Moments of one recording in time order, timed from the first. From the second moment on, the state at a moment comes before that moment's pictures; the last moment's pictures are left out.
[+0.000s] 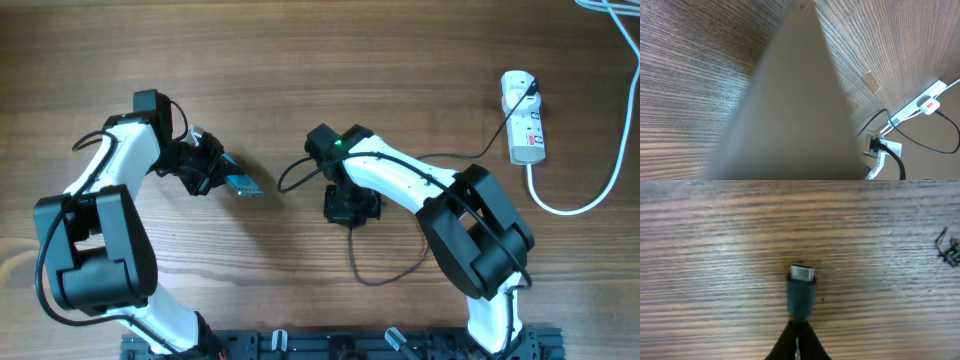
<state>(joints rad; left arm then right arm) 0.15 1.84 1.15 -0.91 0.66 -0.56 0.70 2.07 1.37 -1.06 -0.13 0.75</state>
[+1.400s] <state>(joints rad) 0.14 1.77 1.15 -0.85 1.29 0.01 0.84 1.66 1.35 -0.83 -0.41 0.38</state>
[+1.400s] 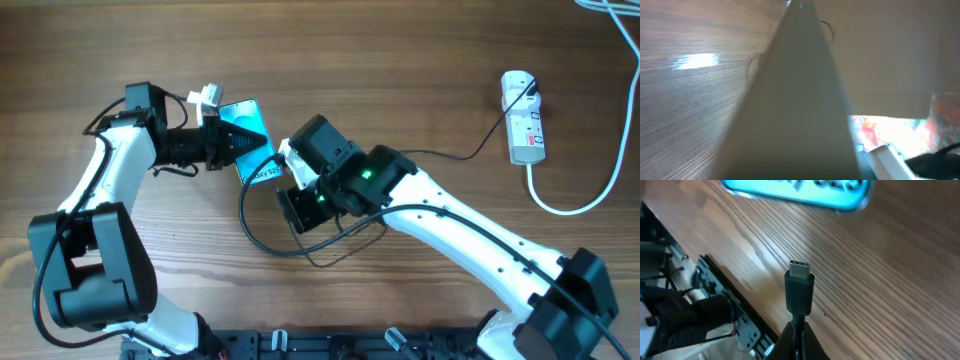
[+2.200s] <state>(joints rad) -0.05 1.77 1.15 -0.68 1.19 -0.18 0.81 1.67 1.35 -0.87 -0.41 0.40</state>
